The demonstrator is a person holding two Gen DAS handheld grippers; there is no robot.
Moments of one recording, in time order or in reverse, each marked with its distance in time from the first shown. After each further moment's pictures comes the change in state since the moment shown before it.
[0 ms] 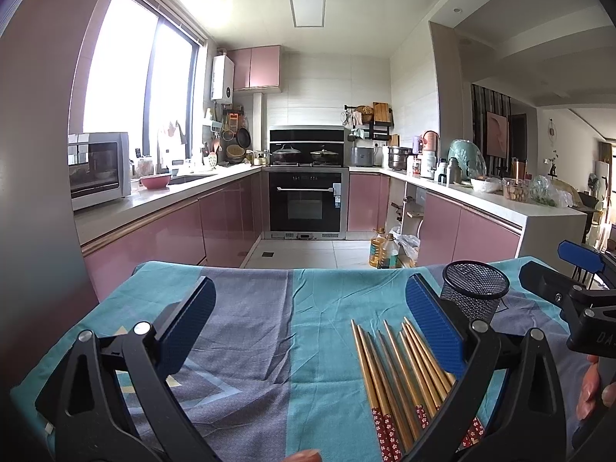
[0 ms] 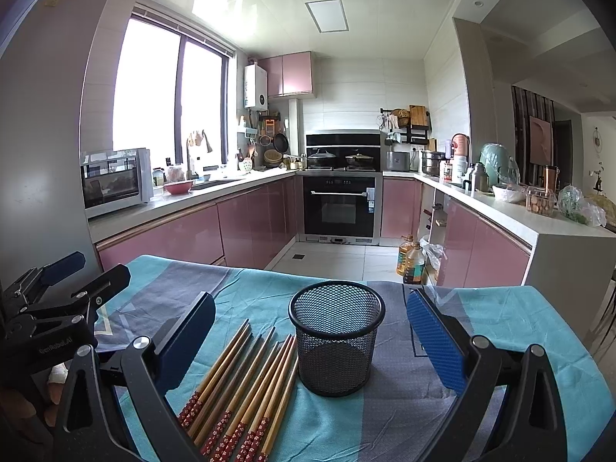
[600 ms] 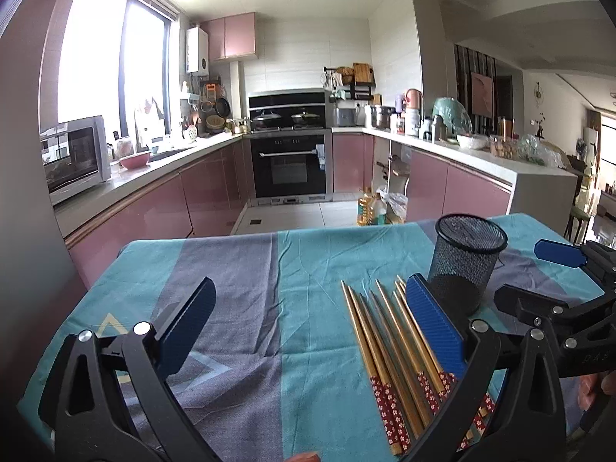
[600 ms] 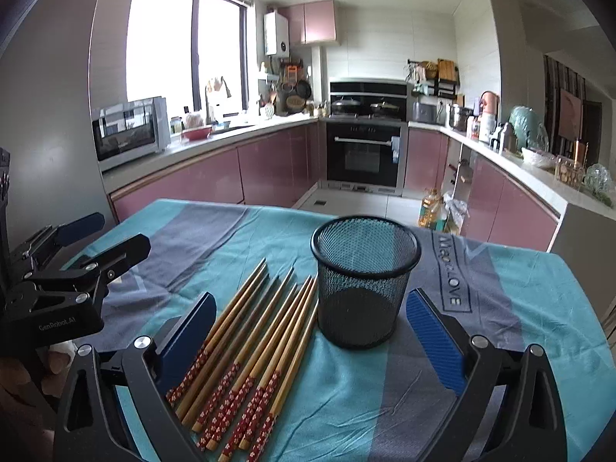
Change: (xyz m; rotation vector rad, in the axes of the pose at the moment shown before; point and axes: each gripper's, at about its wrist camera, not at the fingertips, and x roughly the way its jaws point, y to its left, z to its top) left arm 0.027 -0.008 -0.009 0.085 0.181 -0.064; right arm 0.028 0.005 -0.022 -0.033 0.251 0.103
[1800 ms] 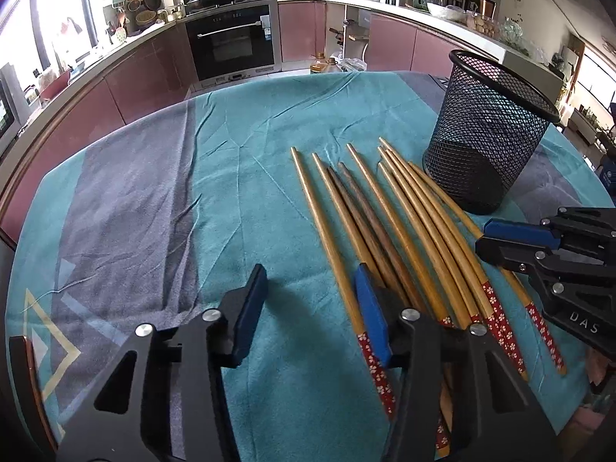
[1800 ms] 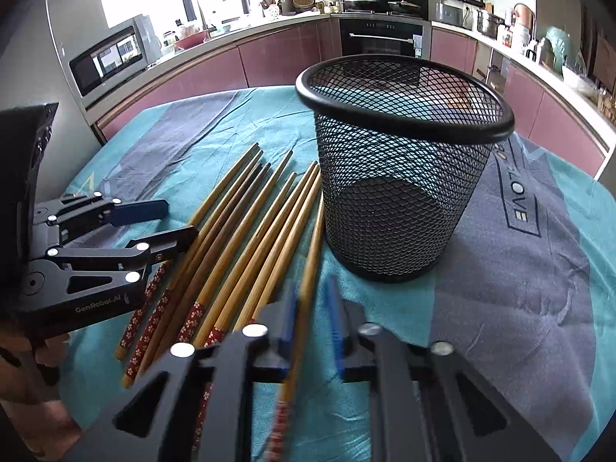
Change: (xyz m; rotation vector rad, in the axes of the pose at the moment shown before) left arm 0.159 -0.031 -0.033 0.086 0.515 -0.185; right arm 0.089 -0.013 -0.027 0.053 0.393 0.087
